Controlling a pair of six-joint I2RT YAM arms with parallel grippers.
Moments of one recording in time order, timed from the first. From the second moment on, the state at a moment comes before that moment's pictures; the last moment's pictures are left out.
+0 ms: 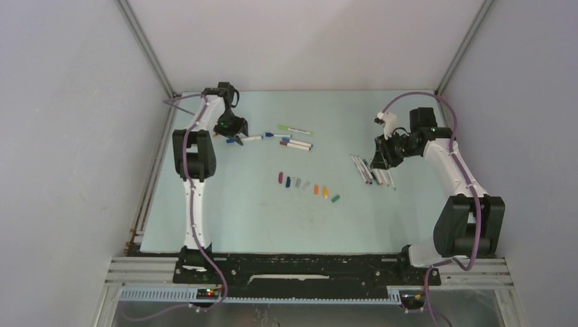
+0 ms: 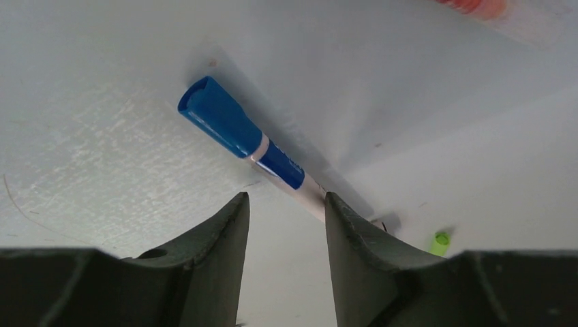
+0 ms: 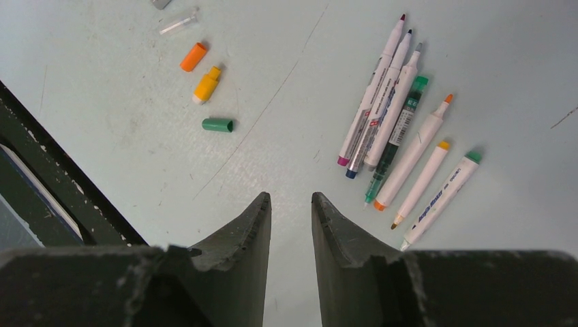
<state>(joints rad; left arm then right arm) -0.07 2.46 2.22 -1.17 0.01 -1.19 -0.02 1.47 1.18 -0.83 -0.68 -0.49</state>
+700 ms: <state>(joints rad) -0.07 2.44 2.13 -1.11 0.03 -1.15 -0.02 1.46 1.17 -0.83 -0.68 -0.49</state>
